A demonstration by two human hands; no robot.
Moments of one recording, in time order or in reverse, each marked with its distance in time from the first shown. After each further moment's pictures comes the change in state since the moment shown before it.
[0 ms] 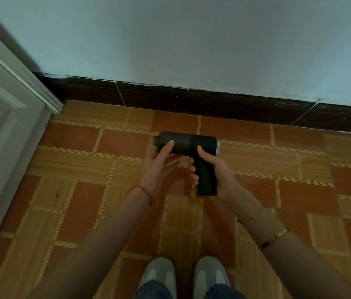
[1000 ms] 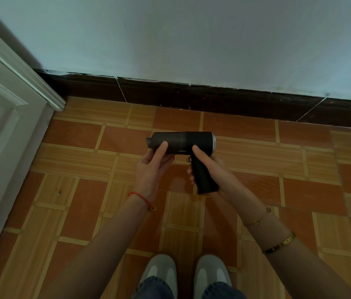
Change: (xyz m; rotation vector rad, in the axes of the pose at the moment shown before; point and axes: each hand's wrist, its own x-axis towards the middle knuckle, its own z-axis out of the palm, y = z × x) left_hand -0.018 0.001 -0.004 -0.117 0.113 0.059; right_hand 0.001 0.001 0.002 -0.350 0.121 -0.093
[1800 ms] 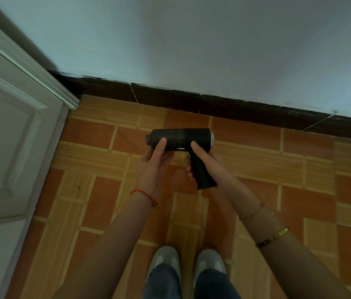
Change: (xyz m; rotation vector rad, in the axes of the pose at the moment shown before) left_hand -0.009 0.063 0.018 0.012 0.141 -0.058; right_hand 0.004 -0.064 0.032 -0.035 0.032 0.161
